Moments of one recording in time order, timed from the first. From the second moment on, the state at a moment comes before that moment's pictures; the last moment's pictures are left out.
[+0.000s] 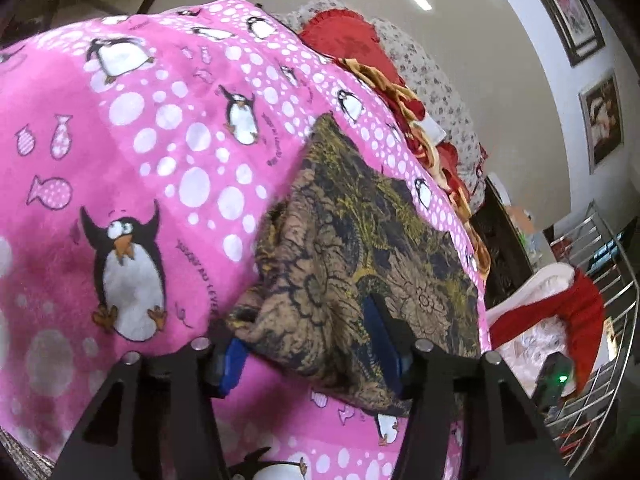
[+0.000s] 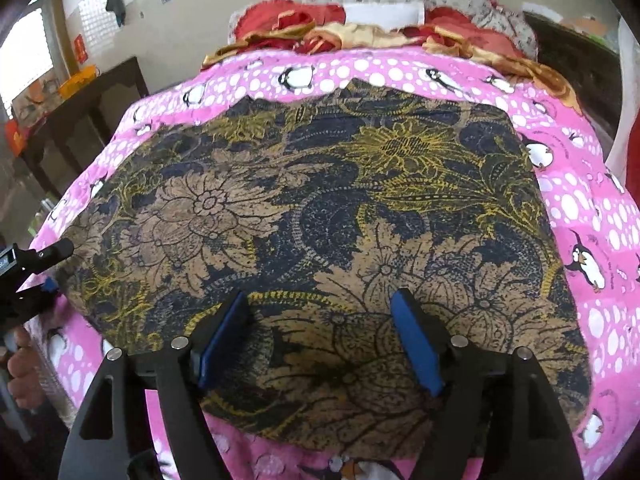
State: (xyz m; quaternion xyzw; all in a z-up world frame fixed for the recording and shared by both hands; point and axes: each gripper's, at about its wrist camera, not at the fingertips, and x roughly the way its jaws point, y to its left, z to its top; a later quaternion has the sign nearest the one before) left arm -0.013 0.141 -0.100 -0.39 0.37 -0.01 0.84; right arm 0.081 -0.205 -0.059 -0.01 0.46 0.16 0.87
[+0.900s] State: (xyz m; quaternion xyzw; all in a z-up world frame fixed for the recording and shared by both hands) left arm -0.007 0.025 0.001 -0.10 0.28 -0.06 0.95; right arm 0.257 0.074 0.001 -0.13 0.58 0.35 0.72
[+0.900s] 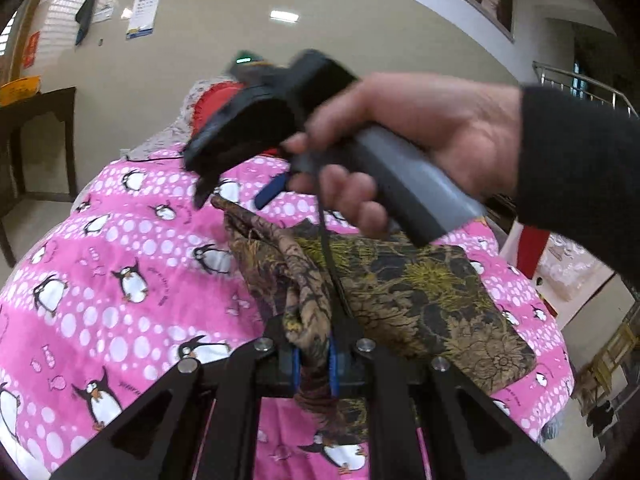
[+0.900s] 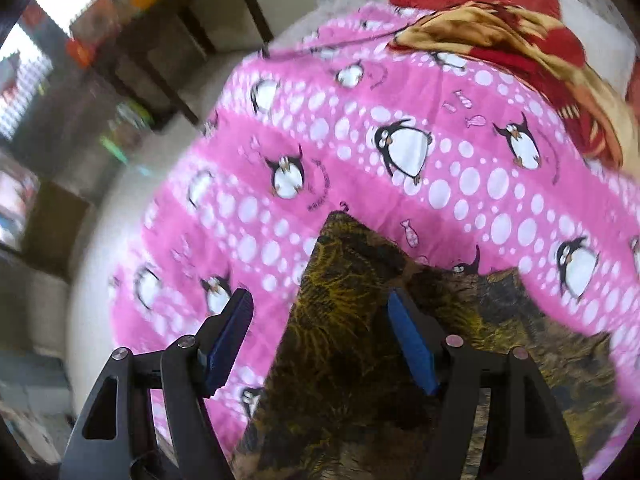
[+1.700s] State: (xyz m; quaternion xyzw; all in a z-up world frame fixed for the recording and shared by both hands) left arm -0.001 -0.084 0.027 -0.10 0.29 -0.22 0.92; right arm 0.277 -0.096 0.036 -0.15 0.58 0.24 0.76
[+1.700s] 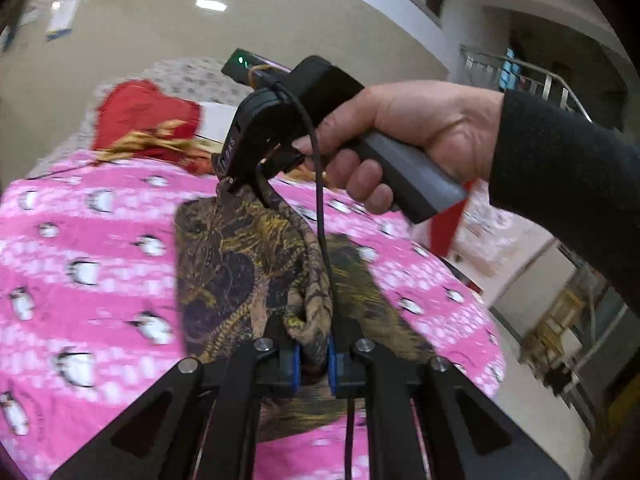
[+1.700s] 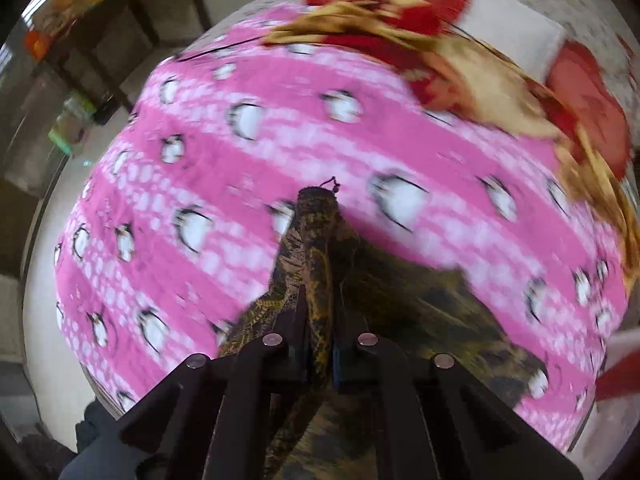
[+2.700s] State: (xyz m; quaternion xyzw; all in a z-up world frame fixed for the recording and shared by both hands) left arm -0.004 -0.205 -0.030 -0.06 0.40 -0.34 0.85; right arm 0.229 -0.358 0.009 0.04 0.48 0.18 0.86
